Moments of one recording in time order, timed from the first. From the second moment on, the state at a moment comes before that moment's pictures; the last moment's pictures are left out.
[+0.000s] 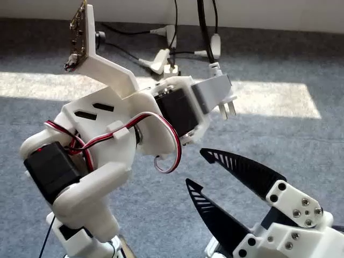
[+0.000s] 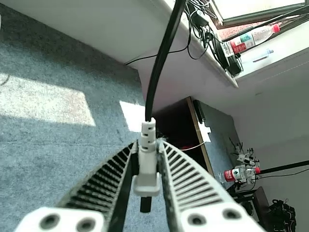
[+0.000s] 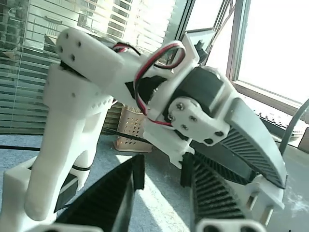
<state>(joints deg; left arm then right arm) 44.4 -1.2 -78.5 101.1 59.9 -60.9 -68.3 -3.7 76.0 19.0</state>
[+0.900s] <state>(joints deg) 54.5 -19.4 -53.8 96.7 60.2 -54.7 -67.1 -2.0 73.4 25.1</state>
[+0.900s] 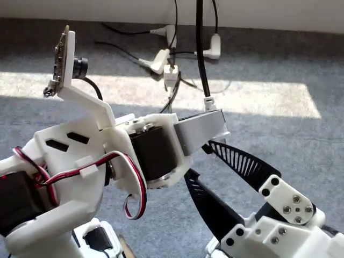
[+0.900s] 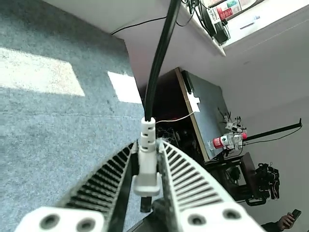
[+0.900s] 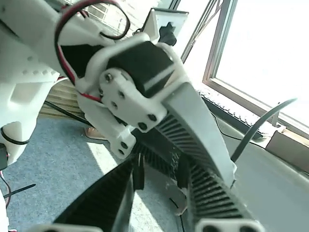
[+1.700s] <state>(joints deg) 48.4 -27.1 -53.2 96.0 59.9 -47.4 -66.1 12.1 60.6 29.0</state>
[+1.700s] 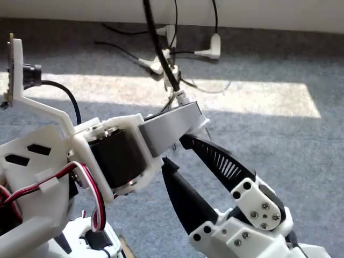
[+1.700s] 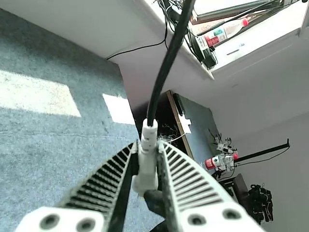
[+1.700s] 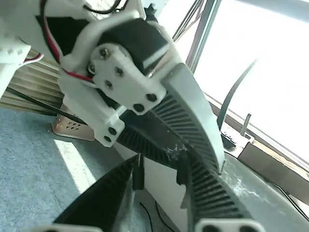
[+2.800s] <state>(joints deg) 29.3 -29.5 -30.8 75.3 60.2 -37.6 -69.7 4.4 70.0 34.7</state>
